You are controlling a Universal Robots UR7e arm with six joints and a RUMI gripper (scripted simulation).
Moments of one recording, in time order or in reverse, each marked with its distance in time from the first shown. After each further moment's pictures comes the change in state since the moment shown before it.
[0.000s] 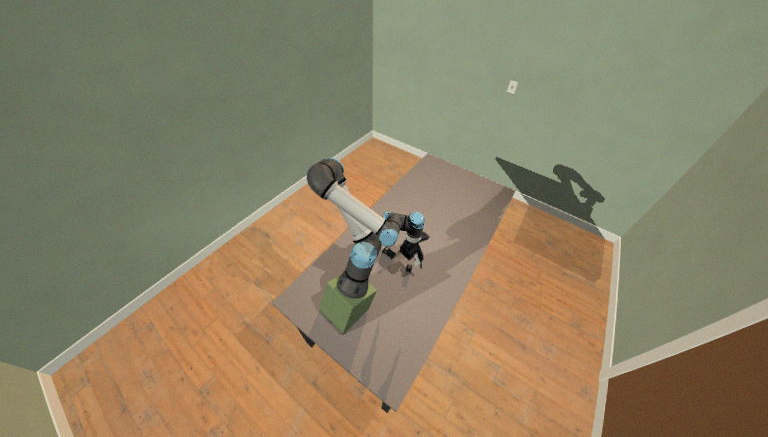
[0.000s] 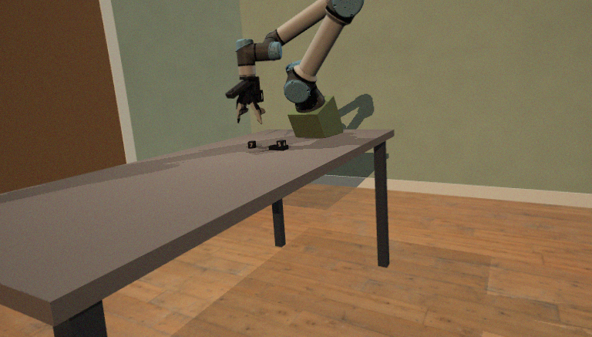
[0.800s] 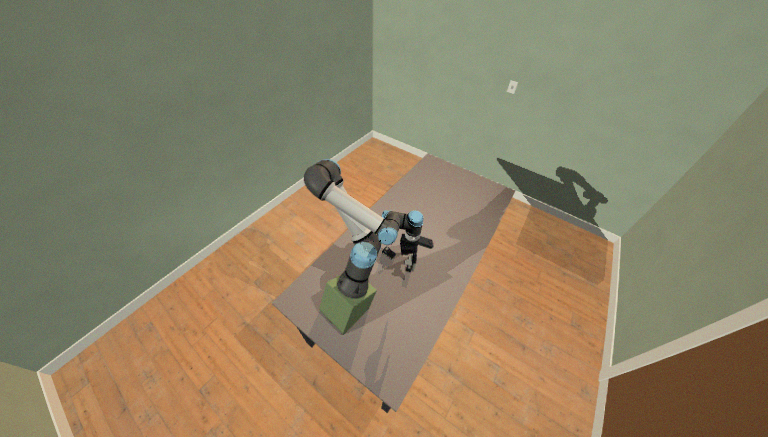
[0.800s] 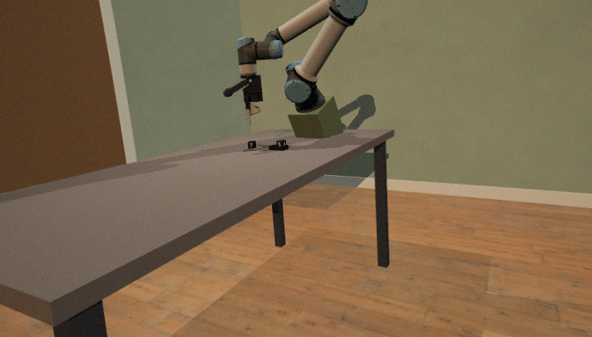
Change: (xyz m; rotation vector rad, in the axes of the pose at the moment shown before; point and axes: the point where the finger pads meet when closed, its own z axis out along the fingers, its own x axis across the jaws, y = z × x) arm 0.001 0.002 -0.005 0.003 -0.009 0.684
